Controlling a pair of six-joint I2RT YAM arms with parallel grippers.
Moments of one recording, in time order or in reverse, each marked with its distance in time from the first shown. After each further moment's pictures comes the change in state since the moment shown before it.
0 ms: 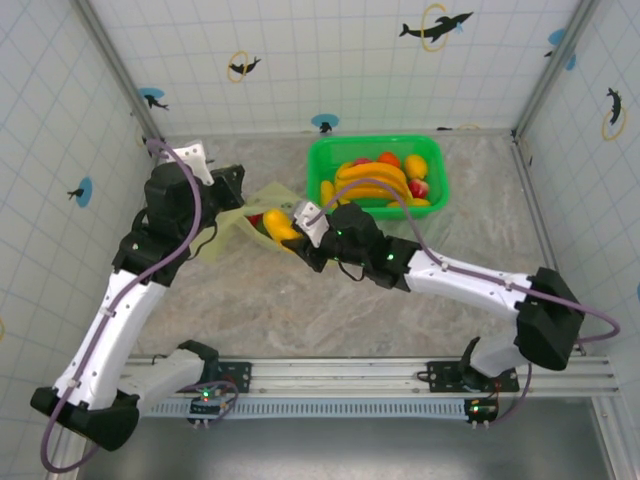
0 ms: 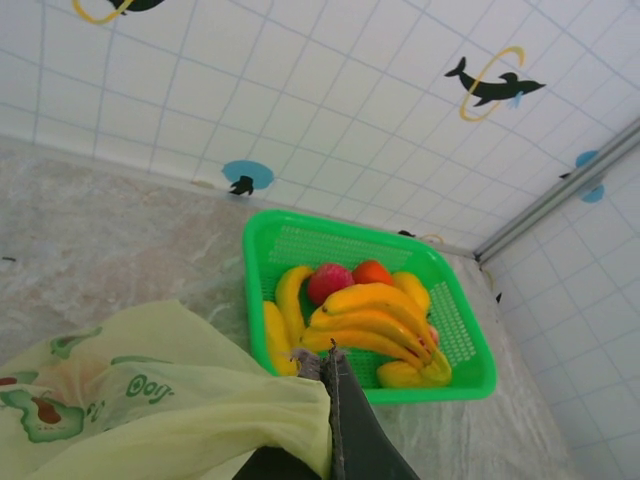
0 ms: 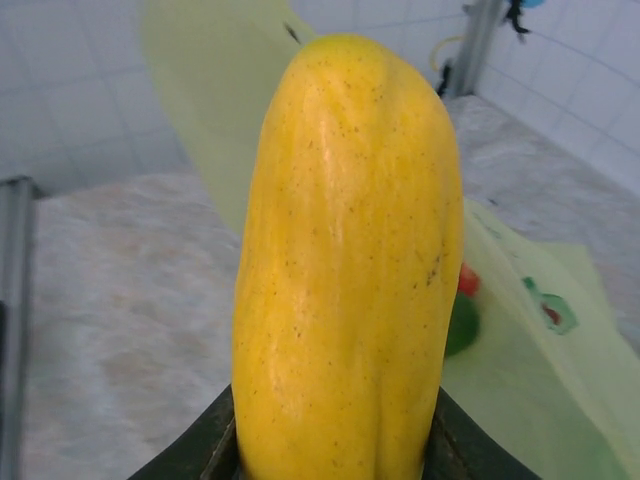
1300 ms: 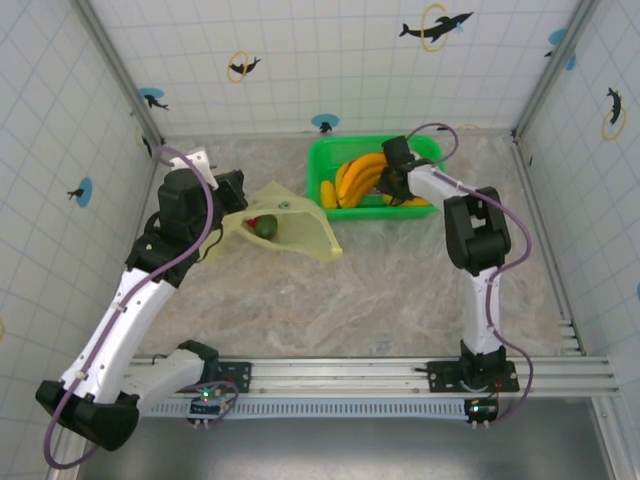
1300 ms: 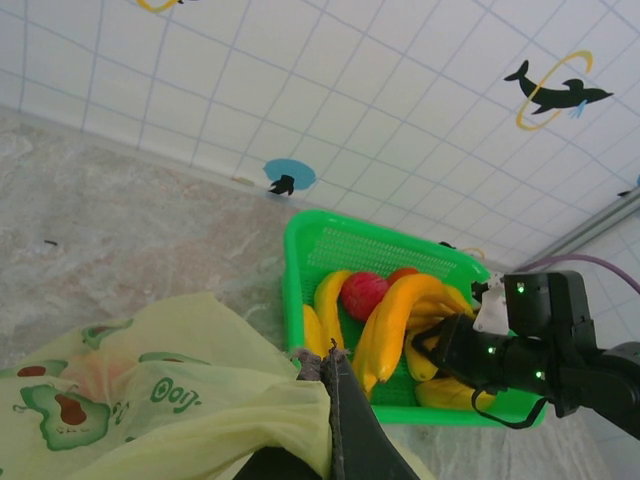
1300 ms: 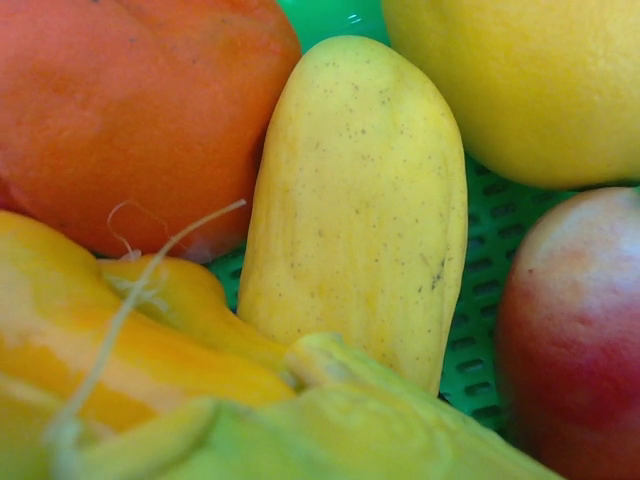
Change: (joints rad) left arm 0.000 0.005 -0.116 0.092 -0.099 -0.035; right arm -0.670 0.686 0.578 -0.543 0.227 0.687
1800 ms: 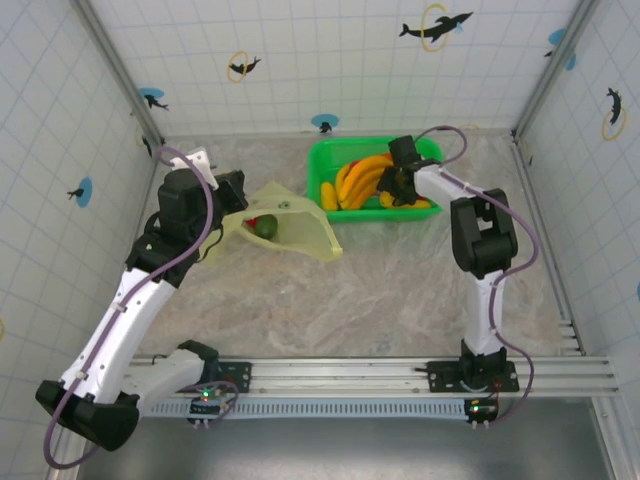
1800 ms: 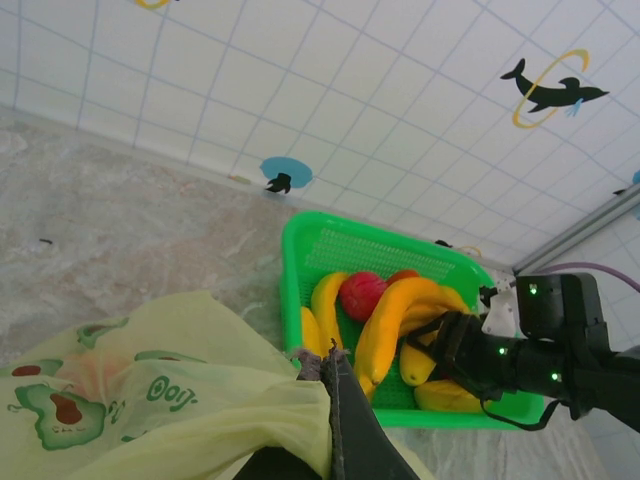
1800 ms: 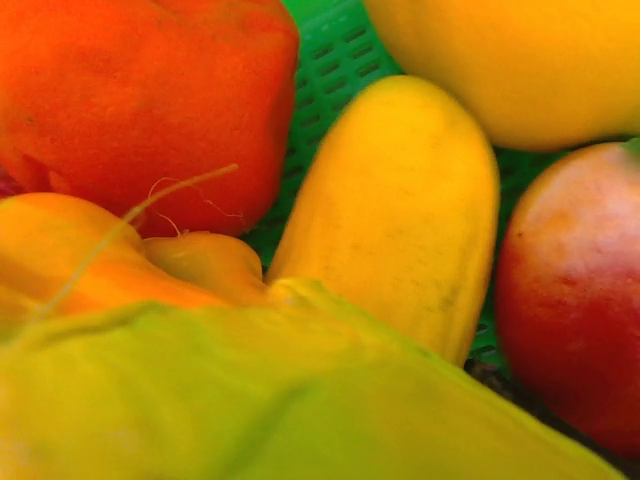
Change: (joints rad) left arm 0.000 0.000 -0.001 0.001 0.009 -0.002; right arm -0.022 -0.016 -0.023 -0.008 -0.078 0.099
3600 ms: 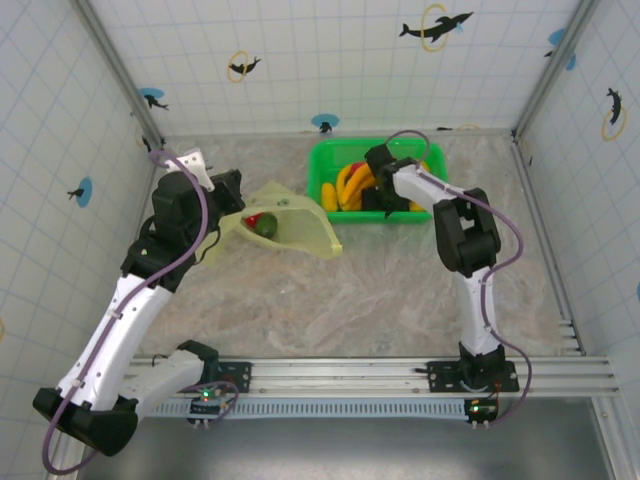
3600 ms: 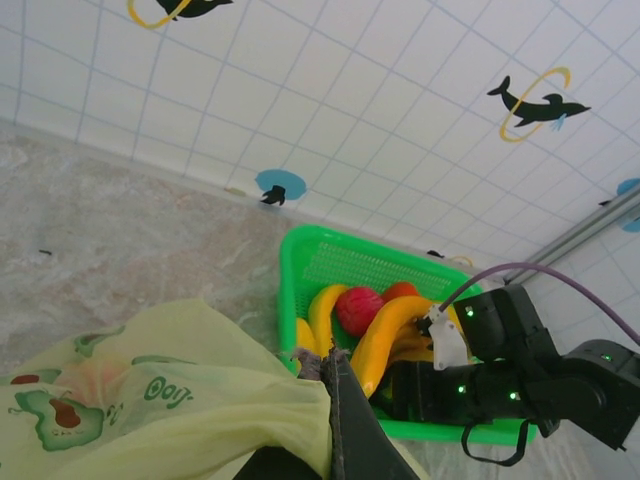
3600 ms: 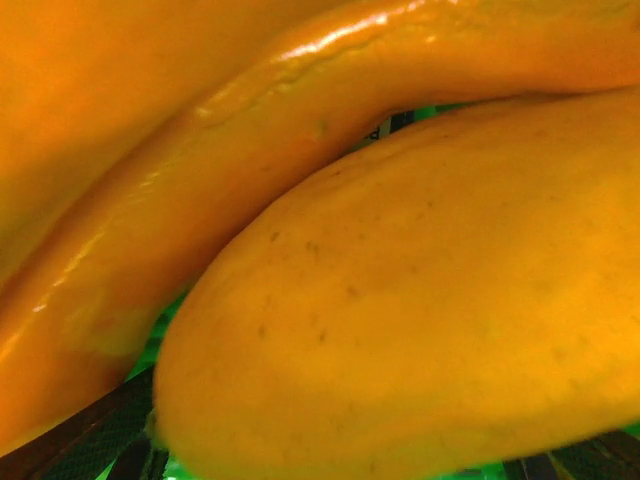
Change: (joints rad) left arm 0.000 -0.032 -0.002 0.000 -0.005 -0.001; right arm 0.107 0.069 0.105 -0.280 0.019 -0.317
